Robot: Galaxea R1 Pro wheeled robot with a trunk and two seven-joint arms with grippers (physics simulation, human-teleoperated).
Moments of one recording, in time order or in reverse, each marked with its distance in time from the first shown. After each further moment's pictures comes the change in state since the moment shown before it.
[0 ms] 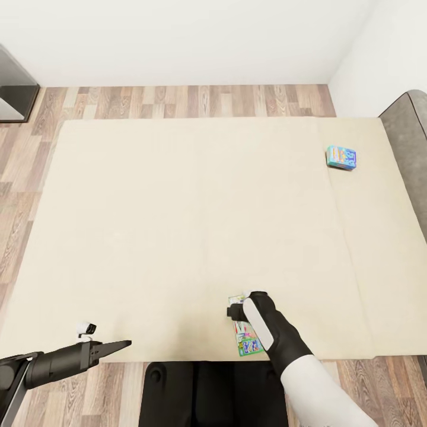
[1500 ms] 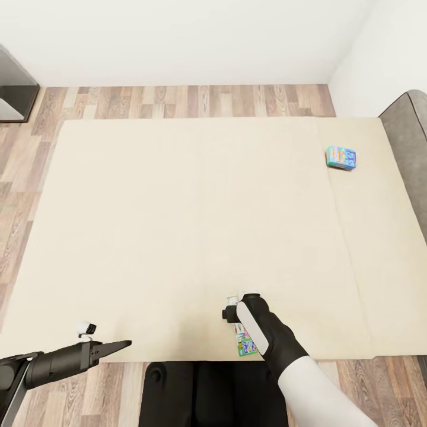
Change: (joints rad) left arm 0.000 0.000 -0.001 0.000 0.000 0.000 0.000; right arm 0.002 0.000 0.093 -0.003 -0.002 -0.006 -0.011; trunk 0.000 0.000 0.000
